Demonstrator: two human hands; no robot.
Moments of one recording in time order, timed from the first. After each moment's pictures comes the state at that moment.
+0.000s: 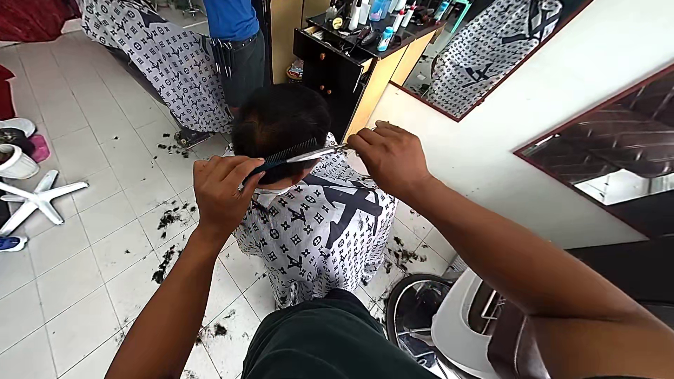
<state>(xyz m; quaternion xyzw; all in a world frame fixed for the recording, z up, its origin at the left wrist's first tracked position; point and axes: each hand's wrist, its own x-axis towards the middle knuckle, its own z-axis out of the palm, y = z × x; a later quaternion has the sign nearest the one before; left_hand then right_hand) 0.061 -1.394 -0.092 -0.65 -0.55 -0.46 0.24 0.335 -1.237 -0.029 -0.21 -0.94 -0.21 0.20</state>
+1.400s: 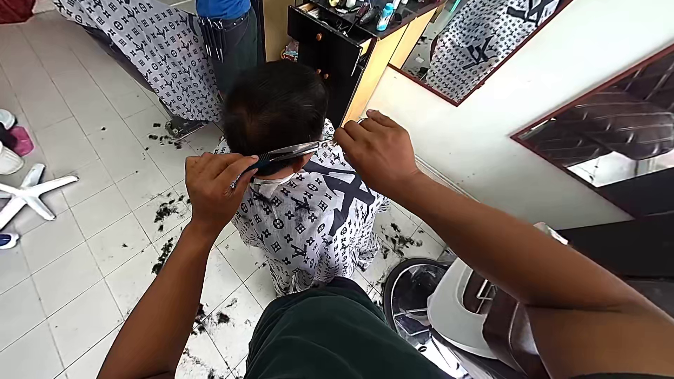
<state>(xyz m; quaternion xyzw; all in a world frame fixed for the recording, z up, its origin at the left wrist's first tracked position) 0.042 -1.398 -0.117 -0.66 -0.54 -0.47 0.24 0.309 -1.261 -0.039 -0.23 -0.93 -0.24 0.17</state>
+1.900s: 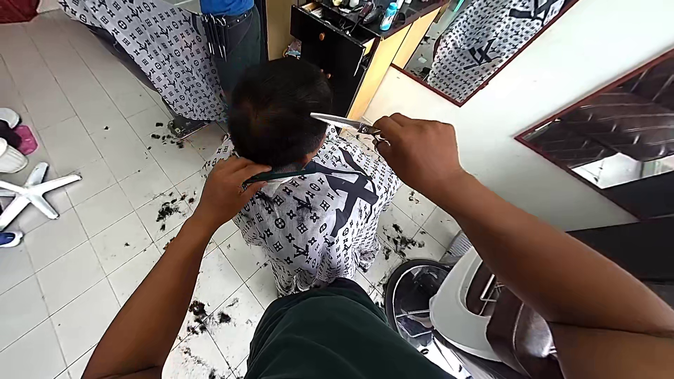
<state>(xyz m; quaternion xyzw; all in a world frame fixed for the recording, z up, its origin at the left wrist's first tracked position) 0.022 -1.388 -0.133 -0.75 -0.53 -0.39 0.04 0.345 -1.258 -0.020 -0.34 -0.92 -0.13 0.17</state>
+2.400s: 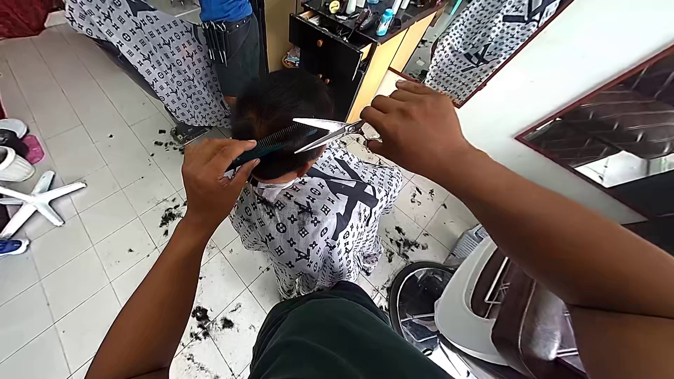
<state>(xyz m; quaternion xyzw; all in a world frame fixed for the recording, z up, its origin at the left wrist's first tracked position) 0.036 -1.393 -0.081 -0.67 -0.54 -0.49 0.17 0.331 -1.241 0.017 -0.22 -0.95 -0.22 0.10</state>
